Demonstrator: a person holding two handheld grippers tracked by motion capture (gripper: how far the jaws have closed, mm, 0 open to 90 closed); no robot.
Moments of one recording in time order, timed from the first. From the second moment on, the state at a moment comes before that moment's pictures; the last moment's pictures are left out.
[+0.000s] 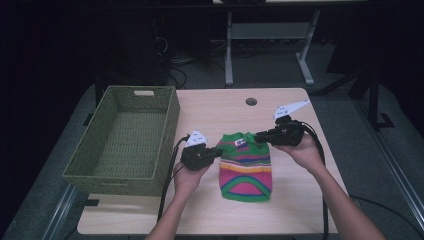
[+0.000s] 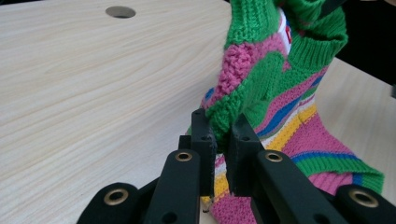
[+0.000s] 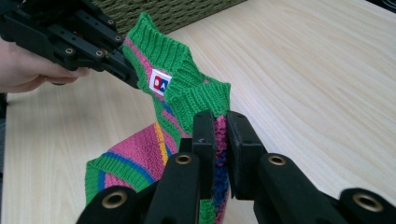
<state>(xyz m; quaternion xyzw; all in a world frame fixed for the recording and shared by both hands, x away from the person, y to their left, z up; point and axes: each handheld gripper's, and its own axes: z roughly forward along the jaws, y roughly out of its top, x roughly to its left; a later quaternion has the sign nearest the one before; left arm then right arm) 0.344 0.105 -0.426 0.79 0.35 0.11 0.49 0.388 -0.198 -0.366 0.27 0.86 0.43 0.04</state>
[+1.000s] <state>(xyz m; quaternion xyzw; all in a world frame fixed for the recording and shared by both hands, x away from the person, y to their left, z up) 0.368 0.102 -0.435 0.80 0.38 0.11 0.45 0.412 -0.193 -0.394 0.32 0.84 0.43 0.07</state>
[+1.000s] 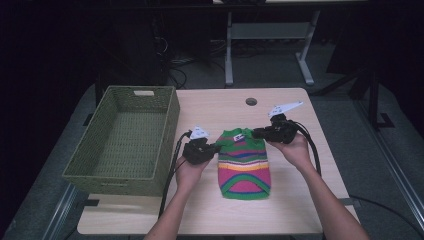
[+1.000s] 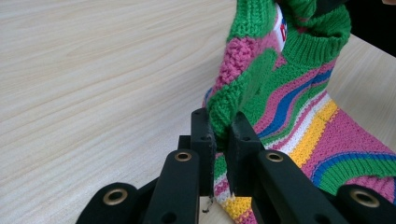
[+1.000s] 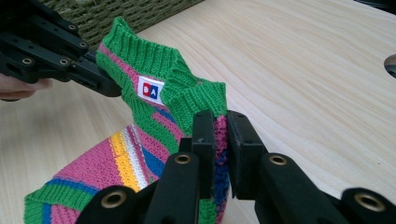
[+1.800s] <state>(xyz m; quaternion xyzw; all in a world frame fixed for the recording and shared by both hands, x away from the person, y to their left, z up) 0.367 0.102 -0.437 0.81 0.38 0.12 0.43 0.415 -0.209 -0.412 0.38 0.82 0.42 0.06</state>
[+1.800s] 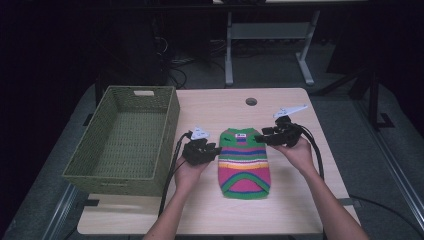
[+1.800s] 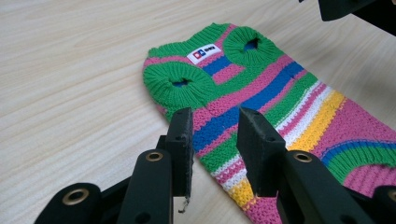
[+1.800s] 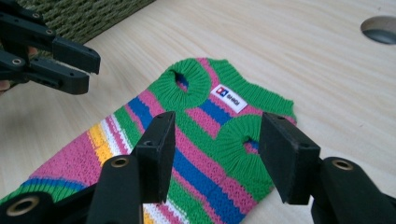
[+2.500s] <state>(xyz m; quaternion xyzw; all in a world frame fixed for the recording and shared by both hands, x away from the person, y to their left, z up) 0.363 0.099 -0.437 0.82 0.37 0.12 0.43 0.406 -0.228 -0.420 0.38 0.83 0.40 0.05</state>
